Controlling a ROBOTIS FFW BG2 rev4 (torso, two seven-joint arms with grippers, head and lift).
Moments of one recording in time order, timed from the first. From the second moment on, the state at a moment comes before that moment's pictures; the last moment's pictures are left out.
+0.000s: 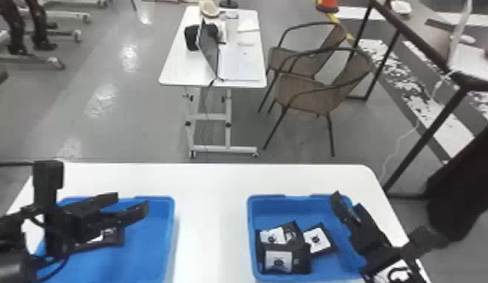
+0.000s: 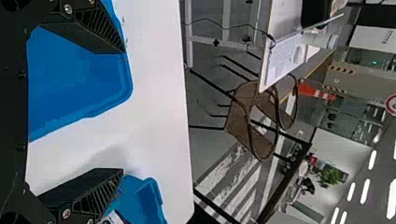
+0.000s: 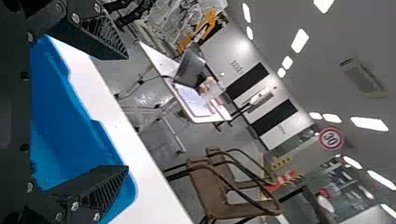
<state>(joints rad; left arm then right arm) 0.03 0.00 0.30 -1.75 -0.24 0.72 -0.95 0.12 -0.07 -0.21 -1.25 -0.66 -0.11 0.47</state>
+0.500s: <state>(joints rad) 0.04 0.00 0.37 -1.74 -0.53 0.75 -0.91 0.17 -0.03 -0.18 -1.50 -0.72 -0.09 0.48</state>
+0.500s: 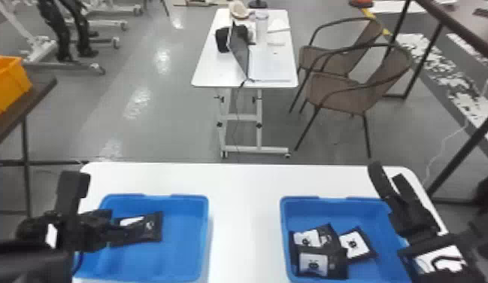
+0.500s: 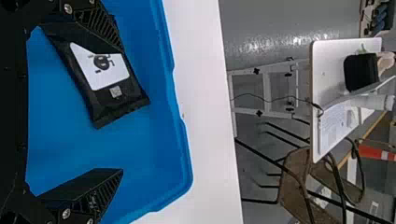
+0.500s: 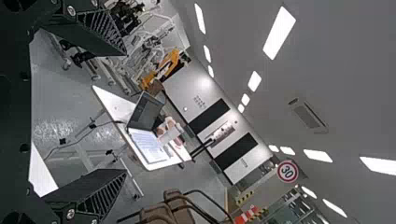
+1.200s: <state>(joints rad) -0.07 0.05 0.32 -1.48 -0.69 0.74 -0.86 0.17 -0.03 -0.14 -1.52 -0.76 -0.05 0.49</state>
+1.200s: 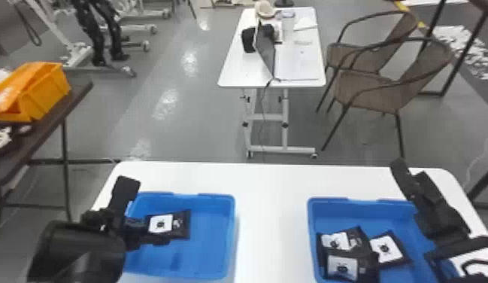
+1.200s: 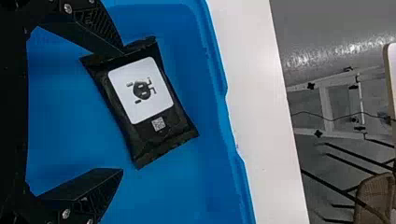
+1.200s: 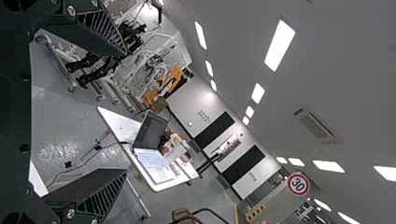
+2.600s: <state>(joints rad) -0.32 0.18 0.20 -0.98 -0.90 0.52 -0.89 0.16 -0.01 -0.14 -1.49 -0.79 -0.04 0.52</state>
